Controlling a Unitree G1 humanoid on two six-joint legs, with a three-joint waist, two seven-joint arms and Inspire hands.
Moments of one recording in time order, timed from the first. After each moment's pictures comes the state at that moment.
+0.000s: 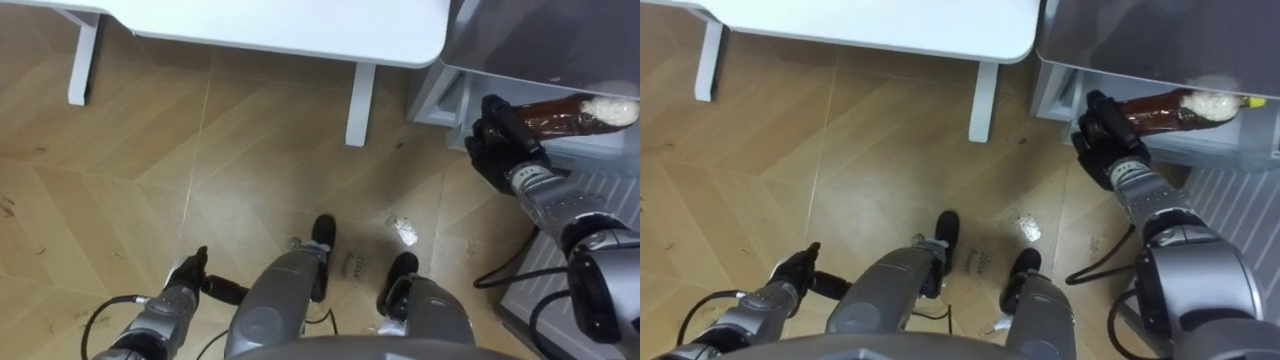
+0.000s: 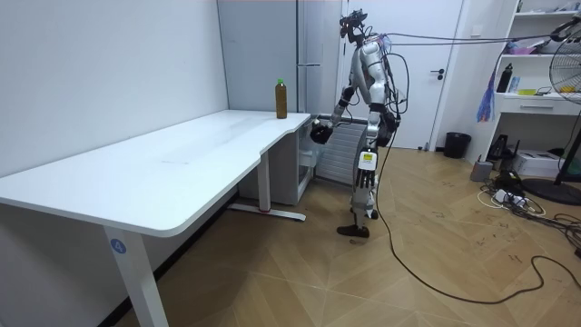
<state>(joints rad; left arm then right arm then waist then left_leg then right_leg) -0.04 0.26 -0.29 1.10 -0.13 0.04 0.09 -0.52 -0.39 0.07 1.32 1.38 0.15 0.18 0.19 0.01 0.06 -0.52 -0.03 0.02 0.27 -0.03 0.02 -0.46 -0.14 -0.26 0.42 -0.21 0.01</state>
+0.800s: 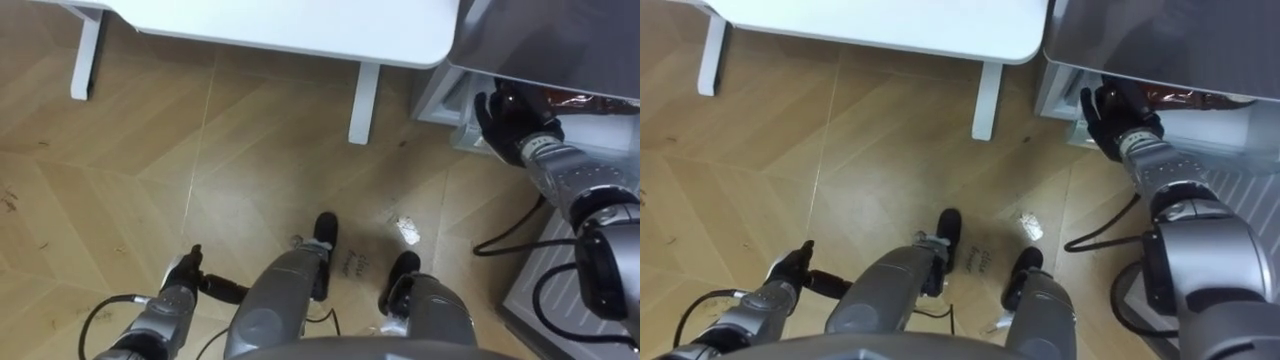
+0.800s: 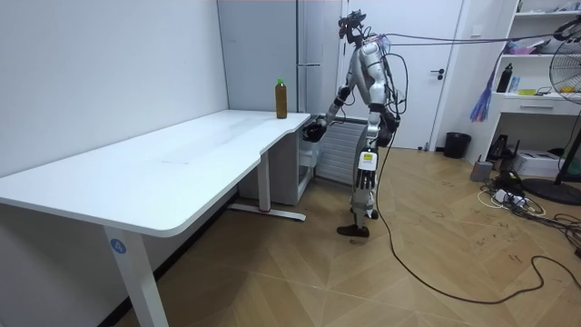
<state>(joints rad) -0.04 0.26 -0.30 1.09 -0.12 0.04 0.13 -0.61 -0.42 0.04 1.32 1.49 0.16 0.10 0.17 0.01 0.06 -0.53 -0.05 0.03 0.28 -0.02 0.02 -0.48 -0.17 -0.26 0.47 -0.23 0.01</state>
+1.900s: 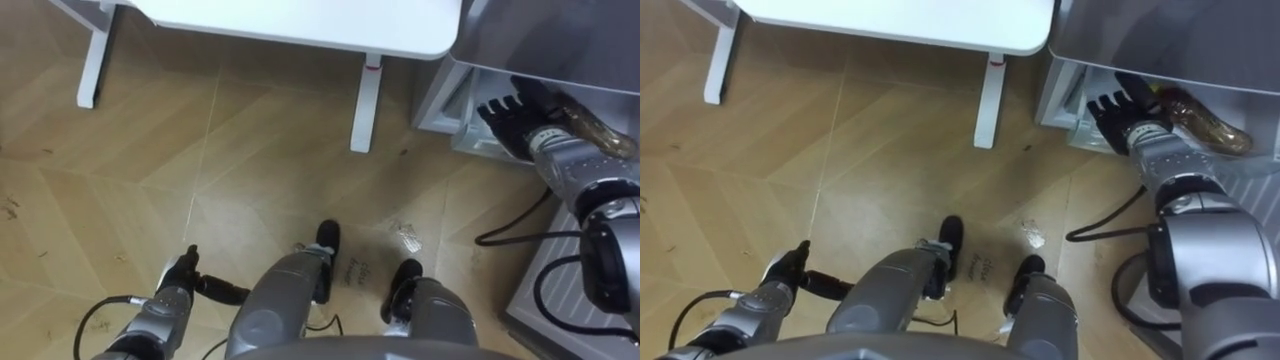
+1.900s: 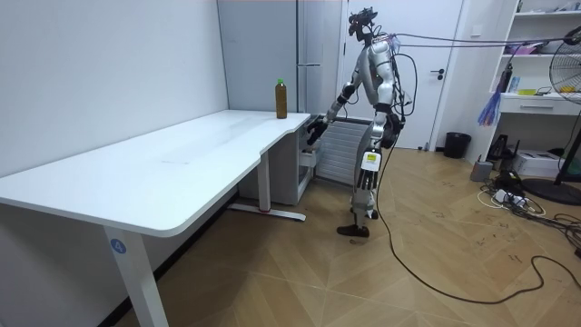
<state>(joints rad) -0.03 0.27 -0.30 1.07 -0.12 0.05 0.13 -0.63 -0.43 0.01 1.32 1.49 0.14 0.04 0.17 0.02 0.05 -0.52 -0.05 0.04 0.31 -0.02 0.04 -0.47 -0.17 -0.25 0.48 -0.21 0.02</state>
